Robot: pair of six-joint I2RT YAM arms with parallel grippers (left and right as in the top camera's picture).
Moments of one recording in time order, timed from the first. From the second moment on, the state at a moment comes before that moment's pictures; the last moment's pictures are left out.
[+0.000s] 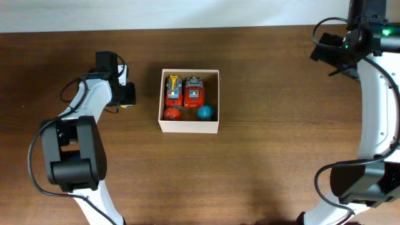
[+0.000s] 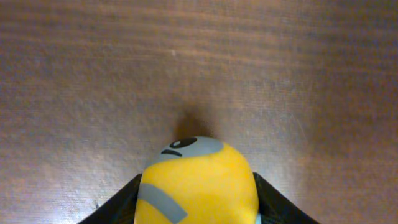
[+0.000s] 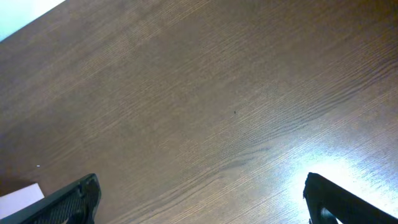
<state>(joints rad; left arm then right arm) 0.05 2.07 1.46 -0.63 0.01 0.00 -0.14 1.87 2.07 -1.31 0.16 0.39</state>
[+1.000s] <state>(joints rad) -0.17 1.72 1.68 -1.06 0.40 0.28 -0.14 1.87 2.07 -1.31 0.16 0.39</state>
